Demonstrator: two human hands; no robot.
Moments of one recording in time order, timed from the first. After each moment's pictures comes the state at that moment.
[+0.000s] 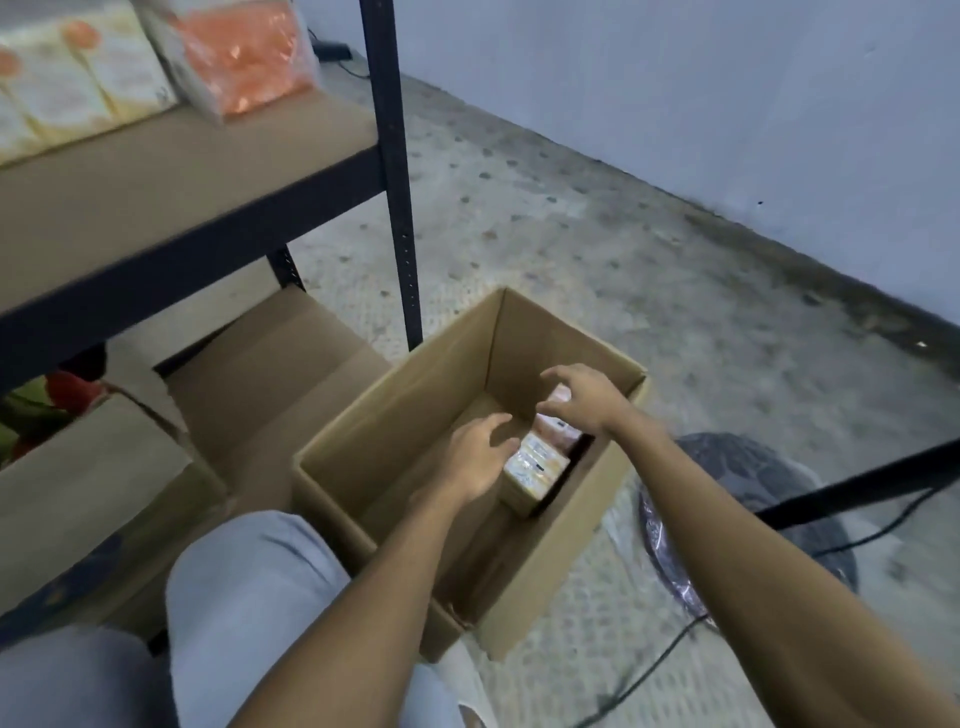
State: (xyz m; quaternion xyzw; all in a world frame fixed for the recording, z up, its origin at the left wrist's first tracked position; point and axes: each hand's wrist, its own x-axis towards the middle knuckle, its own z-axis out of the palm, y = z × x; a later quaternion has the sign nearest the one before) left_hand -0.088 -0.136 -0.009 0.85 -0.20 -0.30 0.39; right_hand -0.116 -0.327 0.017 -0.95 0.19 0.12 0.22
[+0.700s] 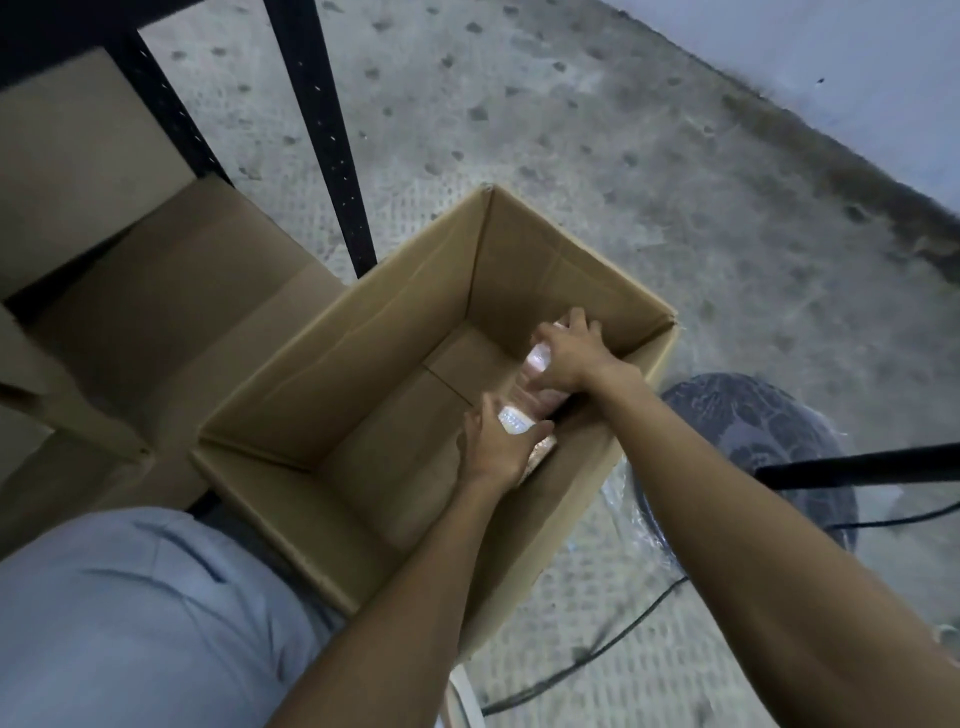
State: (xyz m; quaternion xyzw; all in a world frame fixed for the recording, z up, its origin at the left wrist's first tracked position) left_hand -0.116 -0.203 -0.107 0.82 0.02 -0.35 0.46; right_hand -0.076 -0.357 -0.077 -0.93 0.23 0.26 0.14
